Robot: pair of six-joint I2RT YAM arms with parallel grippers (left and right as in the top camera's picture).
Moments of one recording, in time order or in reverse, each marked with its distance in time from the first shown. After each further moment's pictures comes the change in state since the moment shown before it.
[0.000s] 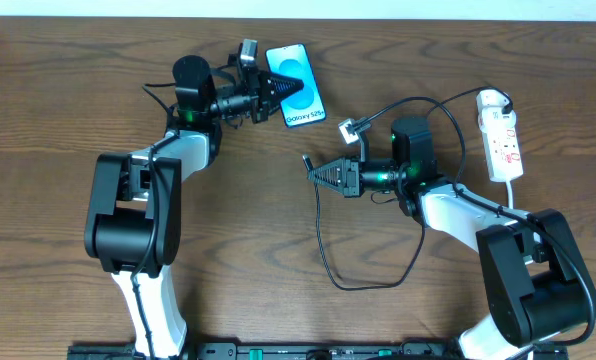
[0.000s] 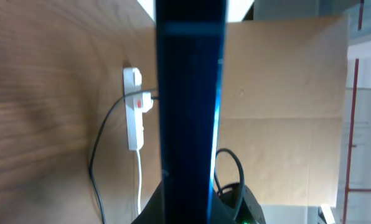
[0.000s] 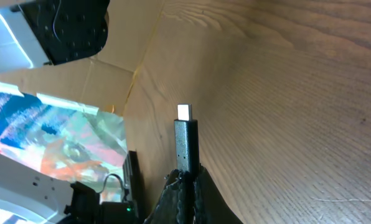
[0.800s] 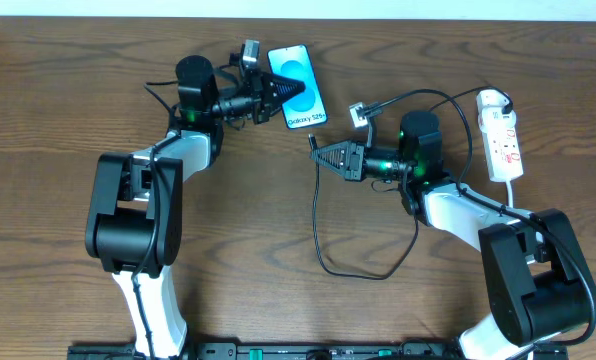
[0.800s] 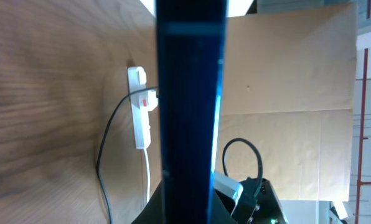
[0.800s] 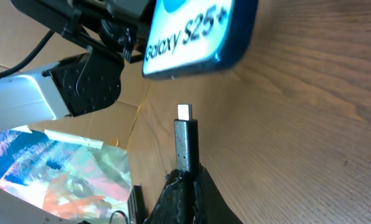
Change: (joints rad) left arm -0.006 0.000 0.000 -0.045 0.012 0.080; right arm -0.020 0.000 -0.002 0.193 0.071 0.184
